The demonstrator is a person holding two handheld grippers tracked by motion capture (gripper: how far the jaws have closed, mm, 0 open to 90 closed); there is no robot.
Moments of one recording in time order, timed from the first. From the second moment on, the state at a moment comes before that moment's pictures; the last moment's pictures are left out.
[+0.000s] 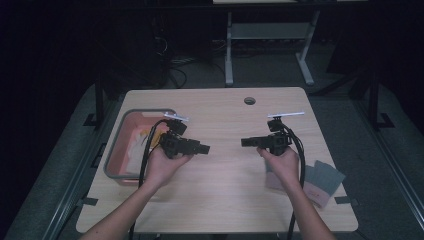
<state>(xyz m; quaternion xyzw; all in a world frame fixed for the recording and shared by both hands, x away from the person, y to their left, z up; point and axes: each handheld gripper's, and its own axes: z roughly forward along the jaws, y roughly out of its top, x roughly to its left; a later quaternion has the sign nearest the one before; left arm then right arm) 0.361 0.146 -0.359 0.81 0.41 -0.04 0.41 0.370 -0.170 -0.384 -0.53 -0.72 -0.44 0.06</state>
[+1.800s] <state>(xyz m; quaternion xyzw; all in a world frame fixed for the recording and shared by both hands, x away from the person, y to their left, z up) 0.348 0.053 -0.393 0.84 0.35 -0.09 0.41 0.302 -0.311 -0.428 -0.61 -0.70 -0.37 -0.03</state>
